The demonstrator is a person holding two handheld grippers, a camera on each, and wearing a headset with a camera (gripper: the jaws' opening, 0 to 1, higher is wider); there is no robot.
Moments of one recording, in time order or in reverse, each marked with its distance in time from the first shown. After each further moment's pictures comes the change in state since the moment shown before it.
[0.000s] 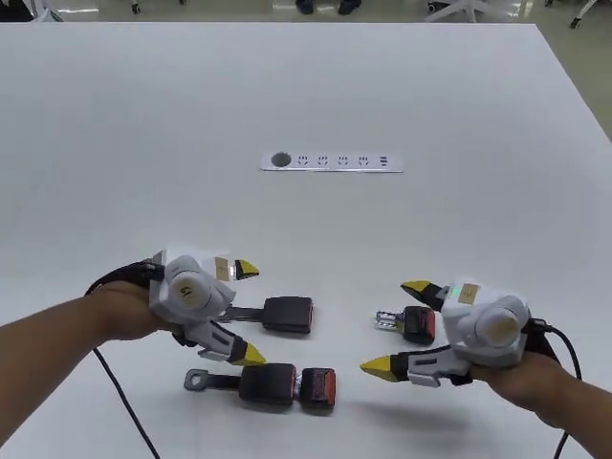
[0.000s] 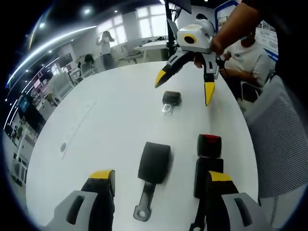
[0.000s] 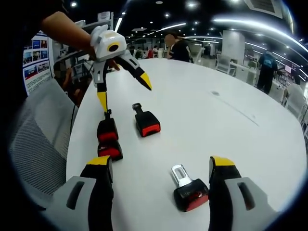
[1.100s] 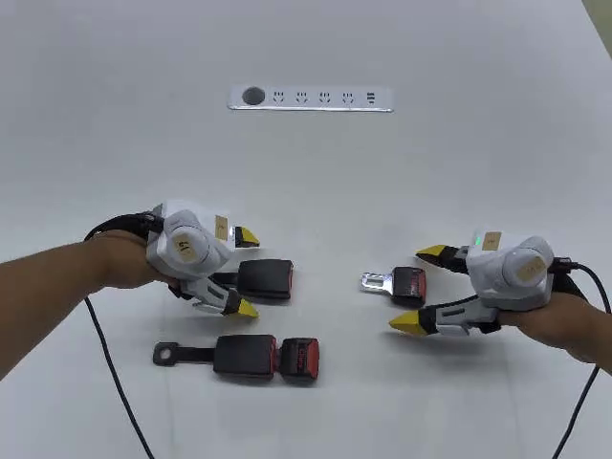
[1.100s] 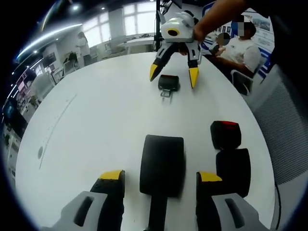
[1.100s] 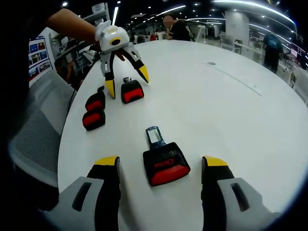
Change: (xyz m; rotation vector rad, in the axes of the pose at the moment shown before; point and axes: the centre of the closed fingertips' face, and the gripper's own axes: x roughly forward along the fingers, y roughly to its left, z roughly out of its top) left arm 0.068 0.010 -0.021 0.050 0.022 -0.164; right arm -0.001 -0.043 -0.070 0.056 0.162 0.089
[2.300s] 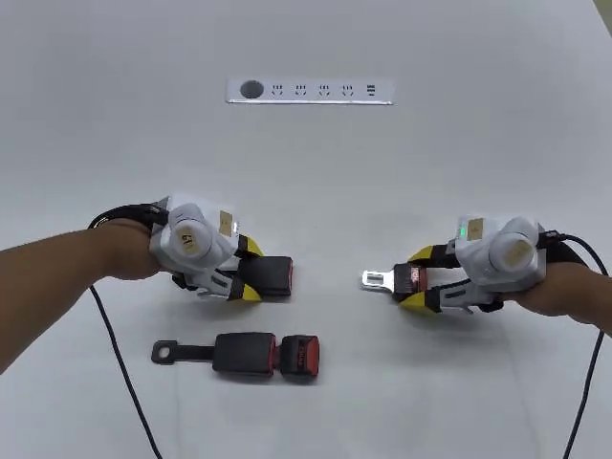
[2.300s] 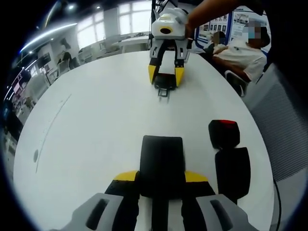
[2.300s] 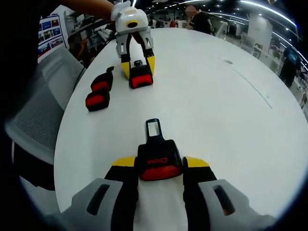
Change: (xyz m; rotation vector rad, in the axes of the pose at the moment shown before) left arm 0.001 -0.004 0.000 0.020 0.007 -0.045; right arm 0.010 0.000 -0.004 -0.167 0.137 0.067
